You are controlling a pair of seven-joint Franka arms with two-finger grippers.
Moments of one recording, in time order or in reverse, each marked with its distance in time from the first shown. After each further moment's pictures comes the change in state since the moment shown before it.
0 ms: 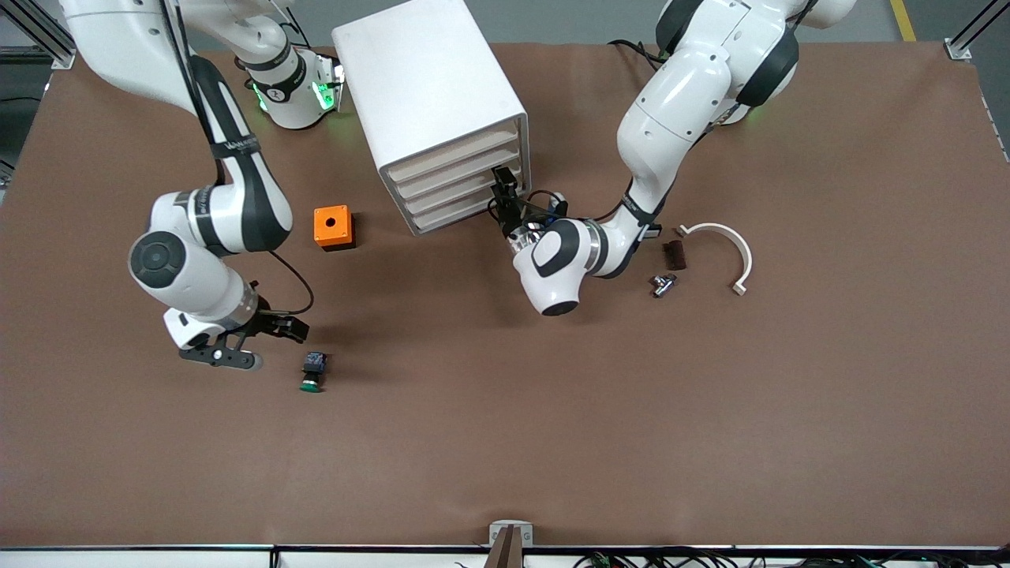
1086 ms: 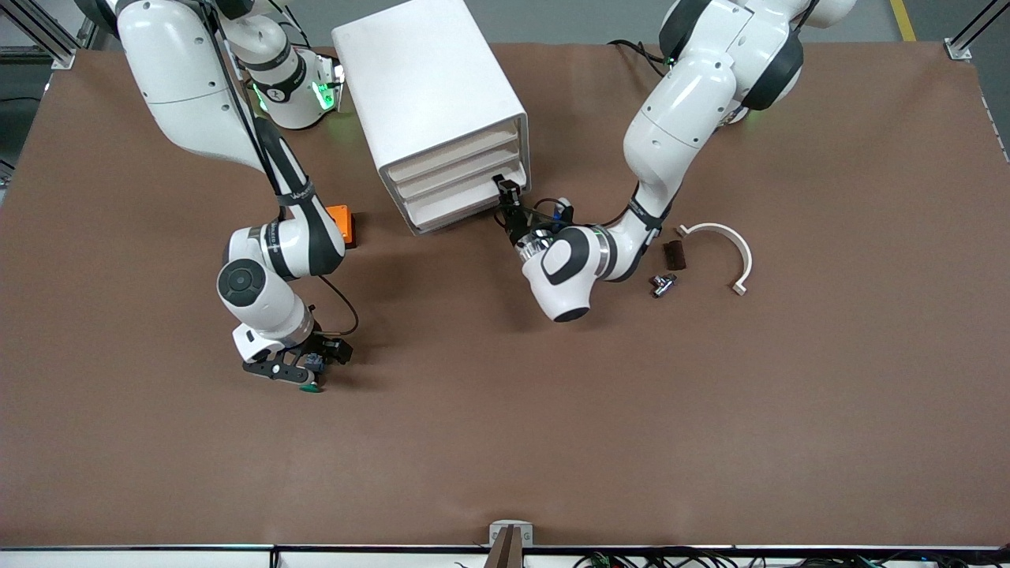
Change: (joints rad) left arm 0.060 0.007 0.009 -0.007 -0.032 -0.003 -0.010; right arm 0.062 0.213 -0.011 0.027 0.019 0.255 0.087
